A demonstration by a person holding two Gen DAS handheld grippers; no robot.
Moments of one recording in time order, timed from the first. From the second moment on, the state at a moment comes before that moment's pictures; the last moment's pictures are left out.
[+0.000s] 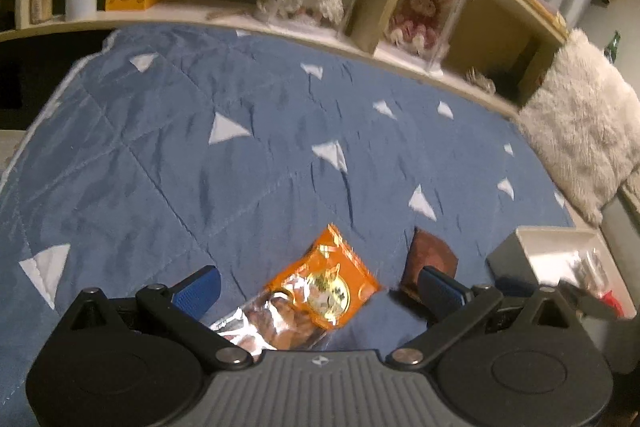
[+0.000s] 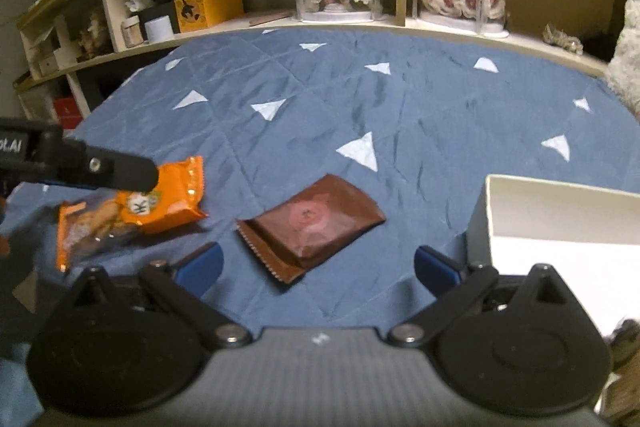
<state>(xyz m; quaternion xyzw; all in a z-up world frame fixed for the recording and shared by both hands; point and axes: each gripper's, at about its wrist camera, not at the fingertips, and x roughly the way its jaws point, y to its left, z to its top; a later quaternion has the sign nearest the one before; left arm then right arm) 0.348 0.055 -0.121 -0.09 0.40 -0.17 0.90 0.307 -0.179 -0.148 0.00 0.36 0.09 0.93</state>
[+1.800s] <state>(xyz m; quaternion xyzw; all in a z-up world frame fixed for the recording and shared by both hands) 0.331 0.048 -0.121 -0.04 0.43 -0.11 0.89 0.348 -0.162 -0.135 0.19 0.46 0.02 0.87</state>
